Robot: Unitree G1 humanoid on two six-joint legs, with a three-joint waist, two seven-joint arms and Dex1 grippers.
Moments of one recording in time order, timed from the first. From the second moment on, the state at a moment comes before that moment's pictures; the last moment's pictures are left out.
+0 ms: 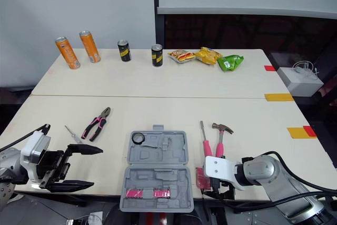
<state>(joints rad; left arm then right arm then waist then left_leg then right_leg) 0.04 0.80 0.18 -0.22 -0.73 0.26 -1.52 0.04 -1.02 0.20 -0.38 0.05 0.37 1.08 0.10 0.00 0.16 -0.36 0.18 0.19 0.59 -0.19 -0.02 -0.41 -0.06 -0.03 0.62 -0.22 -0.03</state>
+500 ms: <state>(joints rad) 0.07 0.79 0.19 -0.16 -0.71 0.20 -1.52 -0.03 -1.02 0.20 -0.40 0.05 0.38 1.12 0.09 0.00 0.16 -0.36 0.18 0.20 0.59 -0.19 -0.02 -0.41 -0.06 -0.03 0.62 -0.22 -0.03</state>
